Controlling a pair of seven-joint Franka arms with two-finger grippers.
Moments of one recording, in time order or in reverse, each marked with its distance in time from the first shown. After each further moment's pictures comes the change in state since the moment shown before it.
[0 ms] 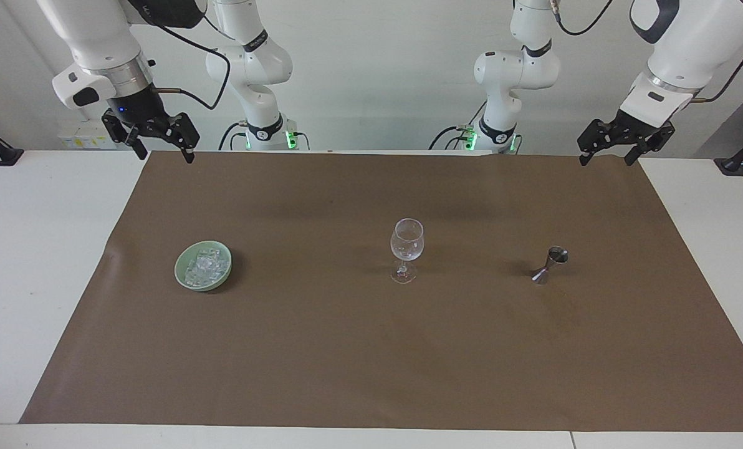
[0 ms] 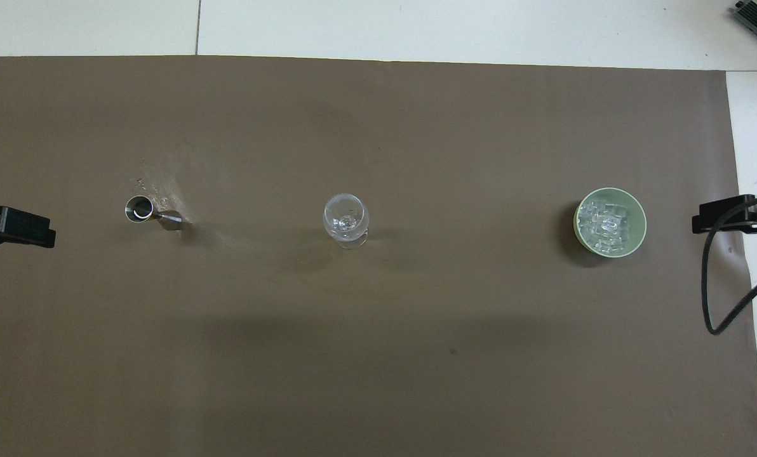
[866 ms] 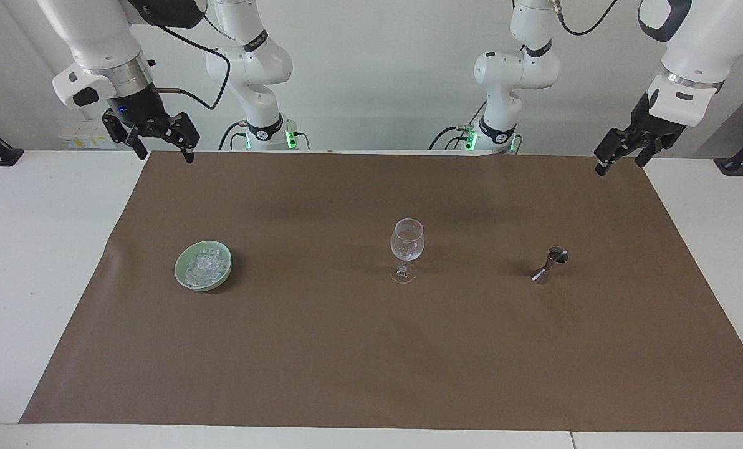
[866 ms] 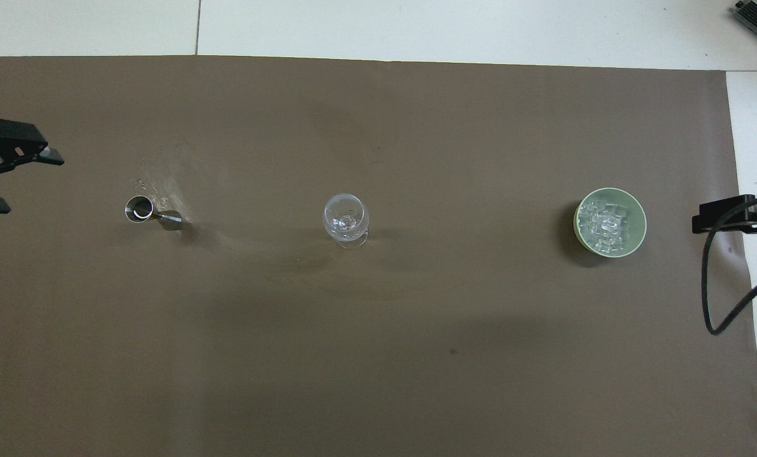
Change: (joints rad) left arm 0.024 0.037 0.001 -0.007 -0.186 0.276 -0.680; right arm 0.000 0.000 0.000 0.000 0.000 0.000 0.000
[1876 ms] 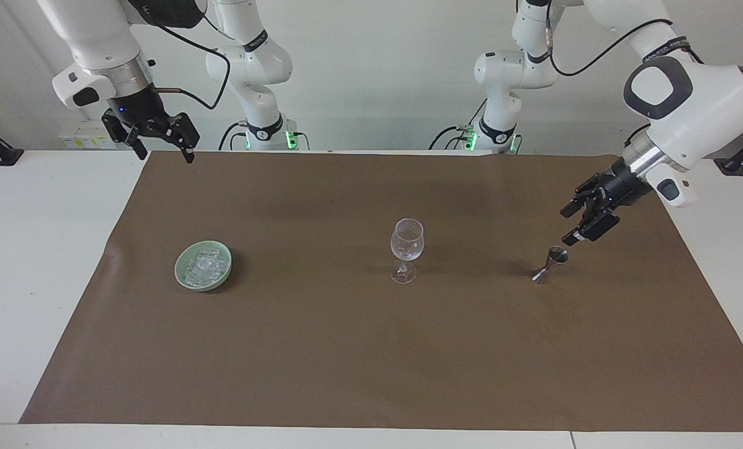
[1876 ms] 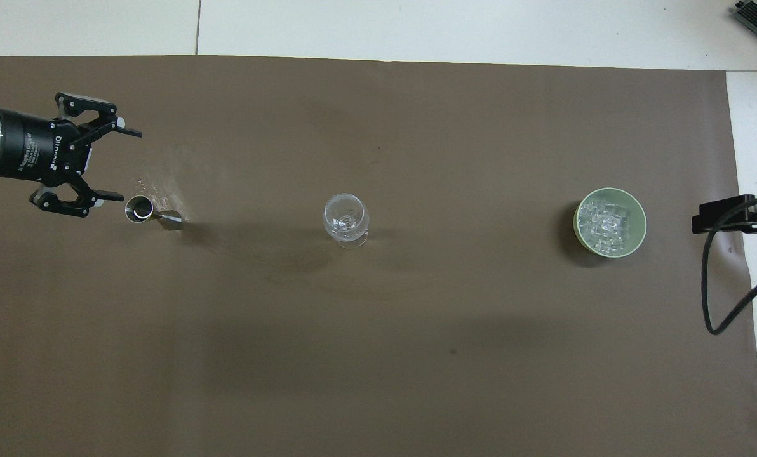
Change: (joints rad) left arm 0.010 0.173 0.002 -0.012 -0.335 0.051 -0.320; right arm 0.000 0.000 0.000 0.000 0.000 0.000 0.000
